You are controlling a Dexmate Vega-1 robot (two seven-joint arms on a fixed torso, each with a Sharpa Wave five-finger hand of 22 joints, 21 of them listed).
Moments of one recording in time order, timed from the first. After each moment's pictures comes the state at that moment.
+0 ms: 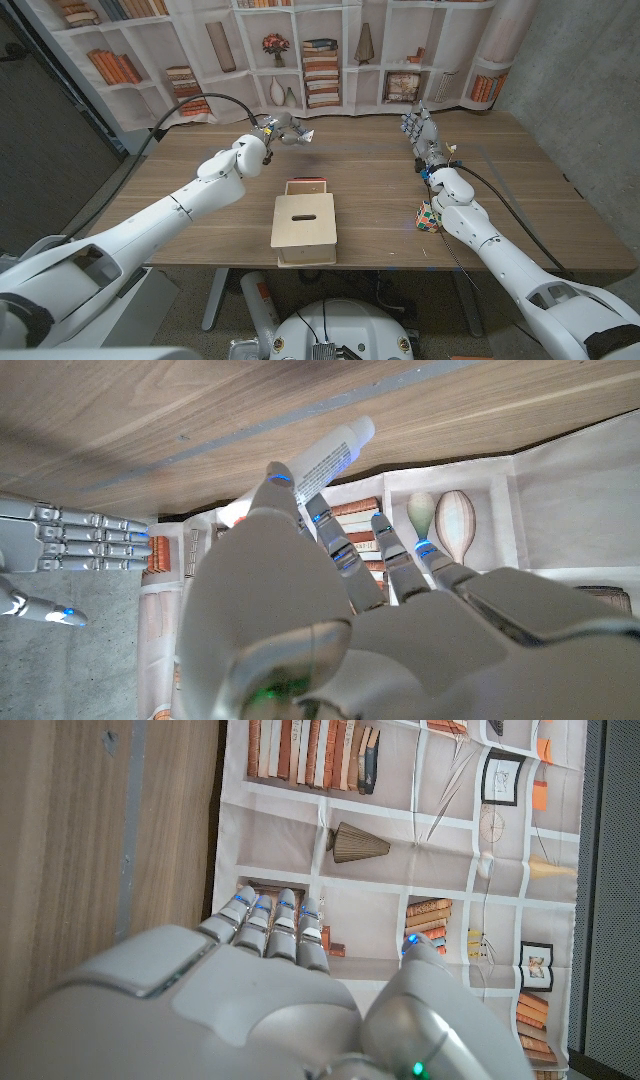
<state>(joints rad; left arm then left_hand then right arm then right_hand) 0.58 0.73 0.71 -1.77 0.43 0.47 0.03 1.13 0.02 0.16 -0.11 0.26 0.91 -0.23 0.35 0.20 0.93 -0.22 0.19 0.19 0.35 -0.04 0.19 0.18 -0.03 -0.01 0.20 0.17 -0.76 -0.37 -0.37 -1.23 0.69 0.35 0.00 0.15 -0.03 0.25 -0.01 0.21 0.23 0.09 0.20 0.19 0.23 0.11 0.21 0.18 0.11 0.07 0.19 0.18 0.07 0.00 0.29 0.17</state>
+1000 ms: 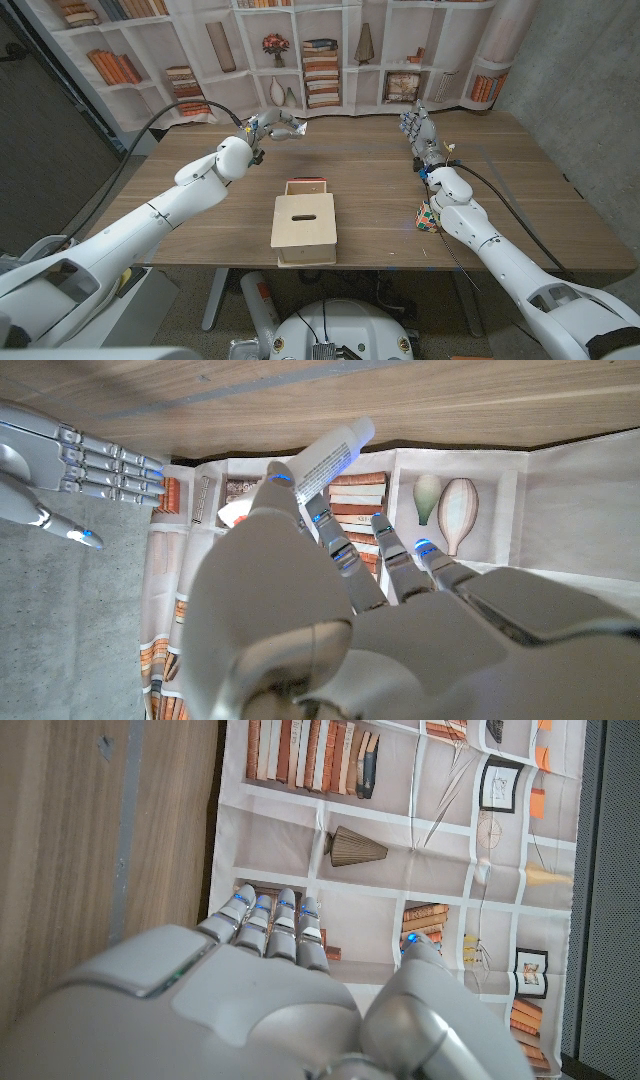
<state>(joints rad) 0.69 0.78 0.58 -1.80 0.24 0.32 0.13 1.13 0.03 0.16 -0.11 0.25 0.92 -0.23 0.35 0.20 0.93 -0.22 0.19 0.19 0.35 -0.04 0.19 0.18 -0.03 -0.01 0.20 0.17 -0.77 -0.38 -0.38 -1.27 0.67 0.33 -0.04 0.16 -0.02 0.25 -0.02 0.21 0.24 0.10 0.20 0.19 0.24 0.11 0.21 0.18 0.11 0.07 0.19 0.18 0.08 0.01 0.28 0.17</state>
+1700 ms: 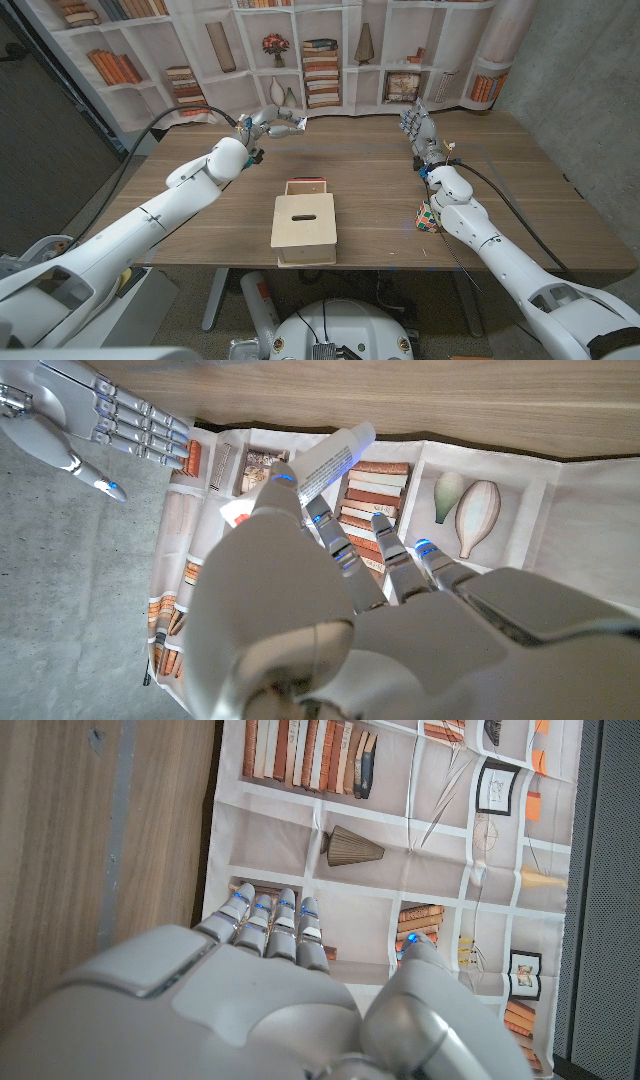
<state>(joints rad) 0.73 0.78 0.52 -1.80 0.12 0.22 0.14 1.15 0.04 0.16 -0.11 0.25 0.93 -0.22 0.35 0.20 0.93 -0.22 0.19 0.19 0.35 -0.04 0.19 0.18 -0.03 -0.01 0.20 0.17 -0.77 -0.38 -0.38 -1.28 0.66 0.33 -0.05 0.16 -0.02 0.25 -0.02 0.21 0.24 0.09 0.20 0.19 0.24 0.11 0.21 0.18 0.11 0.07 0.19 0.18 0.08 0.00 0.28 0.17</state>
